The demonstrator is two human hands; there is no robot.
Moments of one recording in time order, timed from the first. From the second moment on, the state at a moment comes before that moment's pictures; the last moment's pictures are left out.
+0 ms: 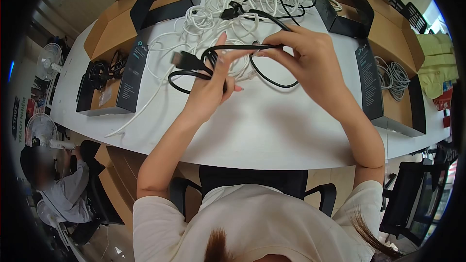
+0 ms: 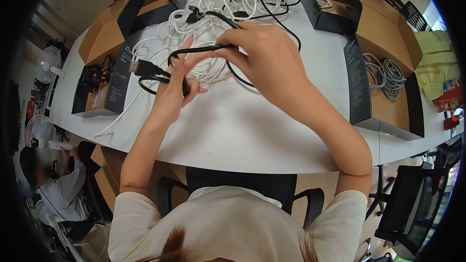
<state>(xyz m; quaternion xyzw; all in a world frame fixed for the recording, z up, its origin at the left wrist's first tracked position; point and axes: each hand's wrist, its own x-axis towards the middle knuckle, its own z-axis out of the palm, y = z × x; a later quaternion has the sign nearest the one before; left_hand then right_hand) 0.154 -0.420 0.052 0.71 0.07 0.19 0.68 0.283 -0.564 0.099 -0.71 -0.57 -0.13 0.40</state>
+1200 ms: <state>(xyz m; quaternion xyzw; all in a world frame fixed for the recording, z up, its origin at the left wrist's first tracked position) 0.138 -0.473 0.055 0.63 -0.08 -0.44 0.63 0.412 -0.595 0.083 -0.27 -0.17 0.38 0.87</state>
